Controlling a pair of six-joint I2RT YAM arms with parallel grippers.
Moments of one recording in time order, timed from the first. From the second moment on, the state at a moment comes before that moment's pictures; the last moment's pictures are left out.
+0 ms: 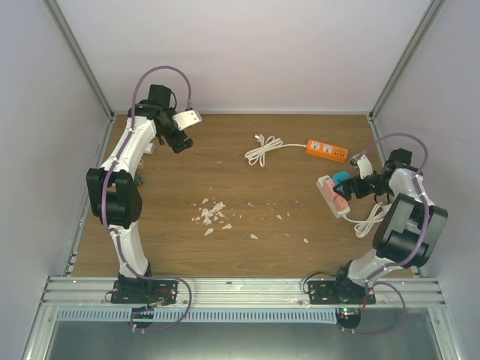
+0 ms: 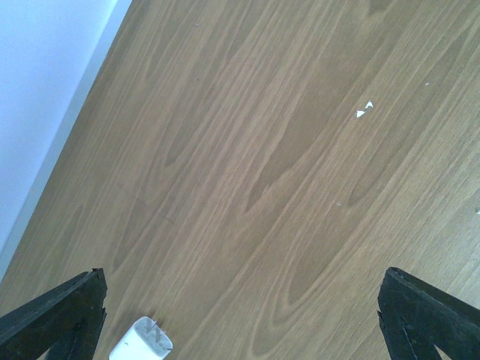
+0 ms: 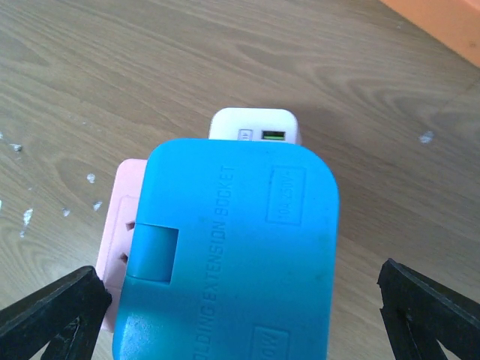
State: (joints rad) left arm -0.12 1.95 1.87 -0.93 0.19 0.91; right arm -0.45 1.60 1.08 -0.79 -0.63 -0.80
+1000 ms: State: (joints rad) left arm -0.12 1.95 1.82 -0.92 0.19 0.90; right arm -0.42 1.59 1.00 -0.76 -0.71 -0.82
